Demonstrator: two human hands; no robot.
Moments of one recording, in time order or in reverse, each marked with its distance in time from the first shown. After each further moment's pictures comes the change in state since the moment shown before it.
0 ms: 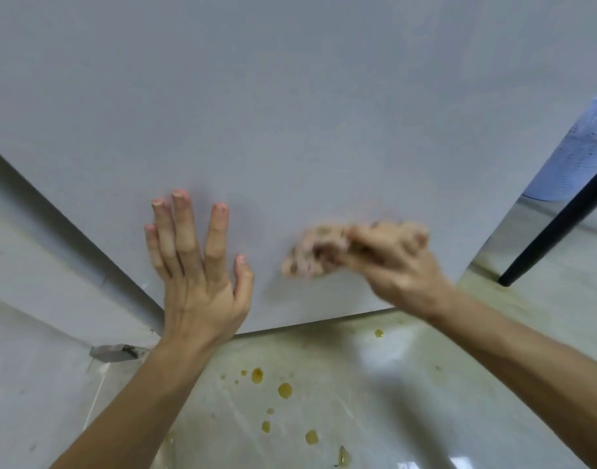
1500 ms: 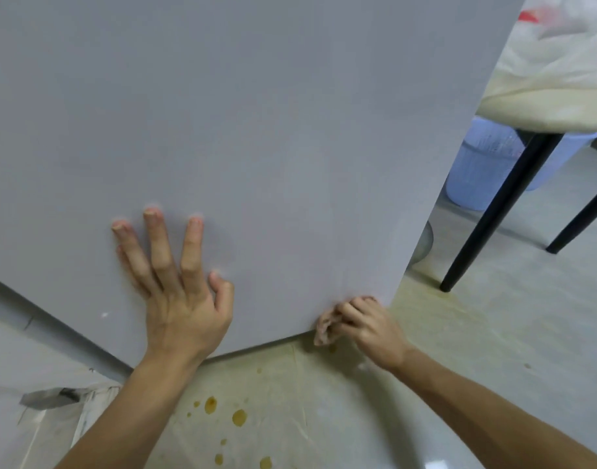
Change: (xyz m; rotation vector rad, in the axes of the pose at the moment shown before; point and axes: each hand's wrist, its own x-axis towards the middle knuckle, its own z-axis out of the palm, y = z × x) left_hand 0.026 0.049 0.023 -0.051 0.025 0.004; right_hand -0.142 0.005 0.006 0.007 -0.423 0.197
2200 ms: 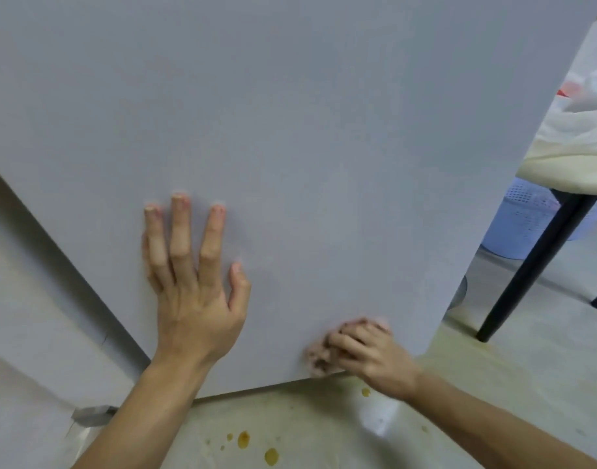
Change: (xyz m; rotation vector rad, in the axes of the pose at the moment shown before) left_hand 0.048 -0.032 -0.051 0.027 0.072 -0.019; right_hand 0.079 -0.026 -0.023 -0.111 0.153 -0.356
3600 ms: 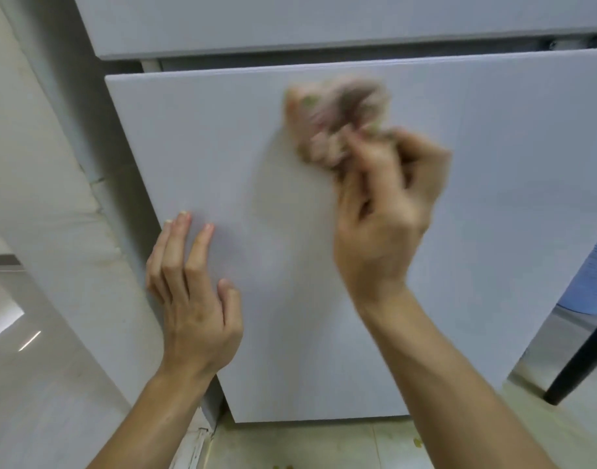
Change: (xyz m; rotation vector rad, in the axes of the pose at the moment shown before) left_hand 0.019 -0.059 -0.056 0.010 0.186 -0.135; right_hand 0.299 0.019 -0.131 0.149 1.042 0.726
